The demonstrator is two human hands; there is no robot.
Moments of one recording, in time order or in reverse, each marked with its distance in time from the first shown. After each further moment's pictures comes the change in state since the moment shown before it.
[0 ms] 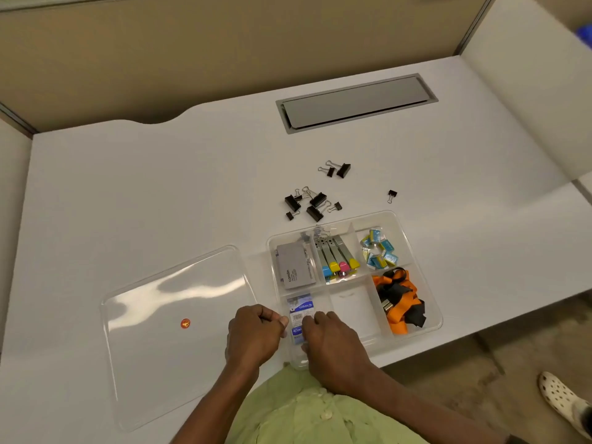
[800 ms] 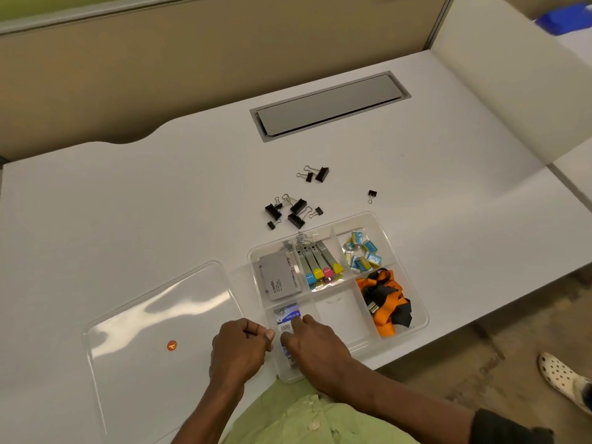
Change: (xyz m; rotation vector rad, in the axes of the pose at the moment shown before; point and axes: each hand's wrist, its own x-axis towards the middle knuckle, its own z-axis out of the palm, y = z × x) left_hand -0.001 0.007 -0.001 0.085 0.002 -0.025; right_hand 0.014 0.009 -0.007 -0.166 -0.031 -0.195
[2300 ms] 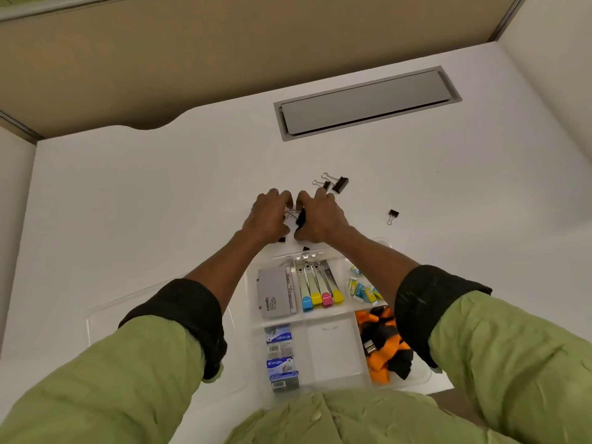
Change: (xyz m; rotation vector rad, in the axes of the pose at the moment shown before) left_hand 0.187 0.194 0.004 0.590 0.047 0.629; right_hand 0.212 0.169 -0.098 0.308 0.136 0.234
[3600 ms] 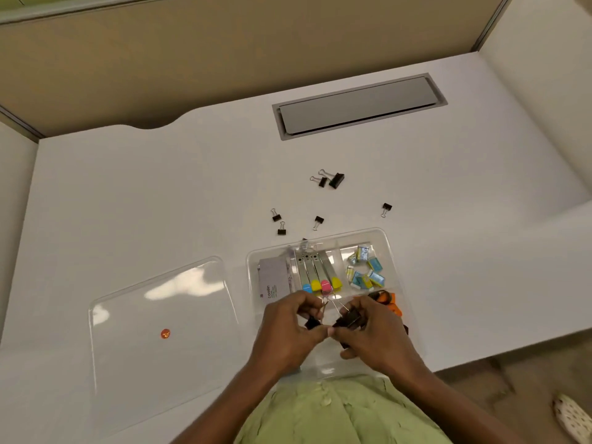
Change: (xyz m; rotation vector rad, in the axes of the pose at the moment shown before) left_hand -0.231 0.062 0.046 -0.699 0.006 -0.091; right_hand -0.262 0.008 0.013 0.728 -0.068 0.400
